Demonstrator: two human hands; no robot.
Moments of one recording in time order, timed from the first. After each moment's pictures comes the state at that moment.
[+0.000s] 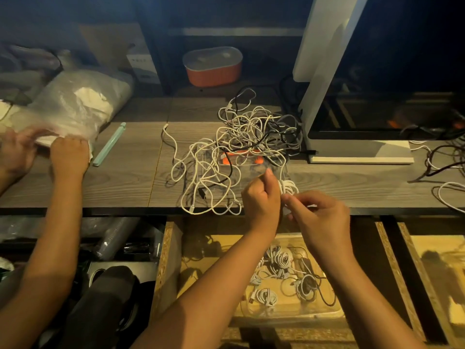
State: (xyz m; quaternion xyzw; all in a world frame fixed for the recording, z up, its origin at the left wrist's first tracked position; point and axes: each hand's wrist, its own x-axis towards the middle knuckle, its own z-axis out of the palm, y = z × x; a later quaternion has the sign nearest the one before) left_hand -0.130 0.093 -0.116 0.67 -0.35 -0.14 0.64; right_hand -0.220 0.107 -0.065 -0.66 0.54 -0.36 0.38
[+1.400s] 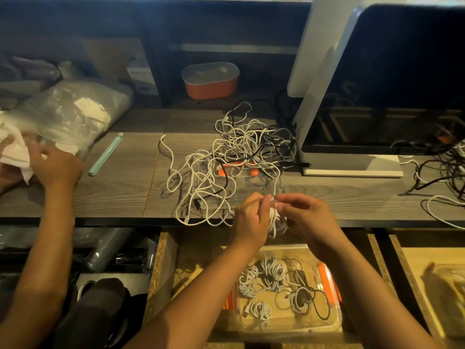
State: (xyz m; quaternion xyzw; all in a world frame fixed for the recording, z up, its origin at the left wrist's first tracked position) left_hand -0.111 0.106 -0.138 0.66 -0.50 -0.19 0.53; right_hand -0.225 0.071 -0.071 -0.48 0.51 -0.26 0.67
